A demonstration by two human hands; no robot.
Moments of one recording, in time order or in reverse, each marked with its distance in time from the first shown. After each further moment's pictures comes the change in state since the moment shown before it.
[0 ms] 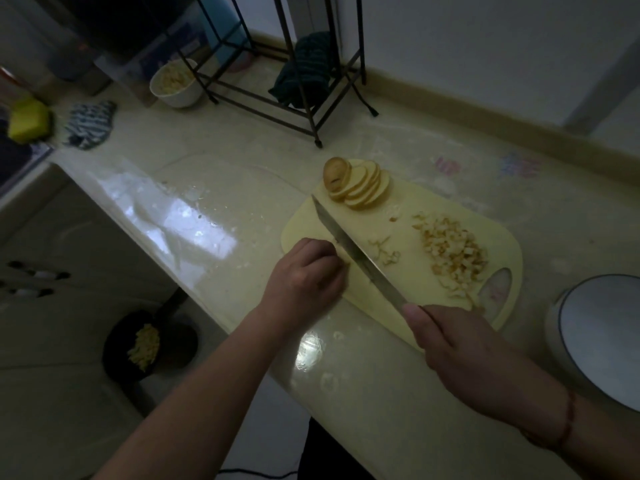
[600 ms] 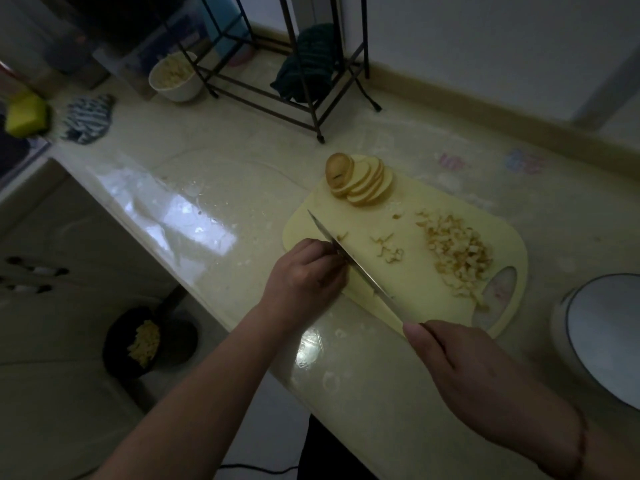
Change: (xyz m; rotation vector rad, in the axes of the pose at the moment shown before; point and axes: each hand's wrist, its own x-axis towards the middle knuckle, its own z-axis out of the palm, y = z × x) left_hand -0.005 -0.005 0.003 -0.002 0.006 -0.016; right_hand -0.014 0.008 0.011 -0.060 0.012 -0.037
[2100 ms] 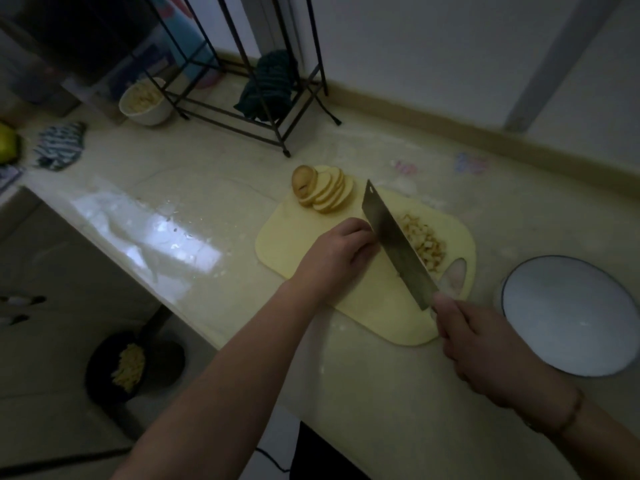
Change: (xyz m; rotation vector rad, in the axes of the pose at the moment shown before) left_hand 0.065 0.040 0.052 -0.157 -0.214 0.041; right_hand -0.015 0.042 -0.030 0.320 0.108 0.228
